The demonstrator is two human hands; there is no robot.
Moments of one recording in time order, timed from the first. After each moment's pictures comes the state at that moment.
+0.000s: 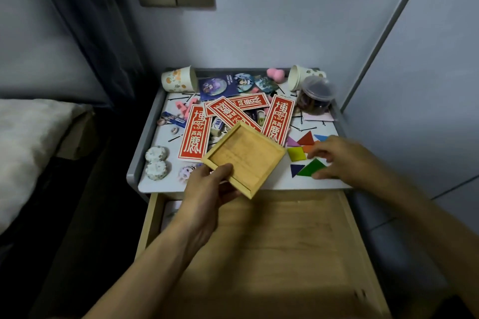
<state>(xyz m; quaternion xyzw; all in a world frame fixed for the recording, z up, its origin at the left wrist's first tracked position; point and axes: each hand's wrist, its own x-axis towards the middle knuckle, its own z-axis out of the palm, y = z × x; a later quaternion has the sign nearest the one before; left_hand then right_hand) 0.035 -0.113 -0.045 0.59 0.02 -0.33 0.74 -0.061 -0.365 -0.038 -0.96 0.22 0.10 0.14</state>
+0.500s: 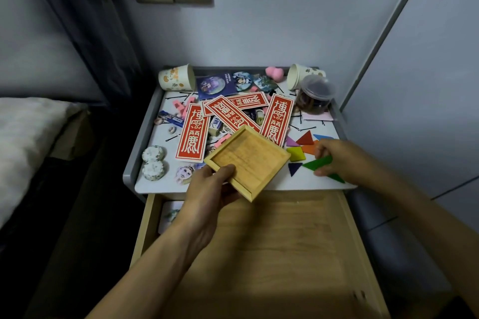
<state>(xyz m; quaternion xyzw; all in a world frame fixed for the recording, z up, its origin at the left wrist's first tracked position) 0.036 -0.117 -0.054 0.58 0.00 -0.35 0.74 -0.054 -0.384 -0.059 -0.93 0.28 0.10 0.21</state>
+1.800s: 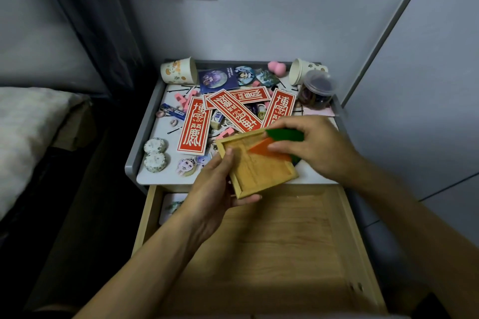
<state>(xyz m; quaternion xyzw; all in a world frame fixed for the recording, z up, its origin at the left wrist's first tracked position) 0.032 -0.115 -0.045 0.52 0.01 -0.44 0.73 -0.041 -0.297 0.006 -0.91 0.06 -0.07 0.40</state>
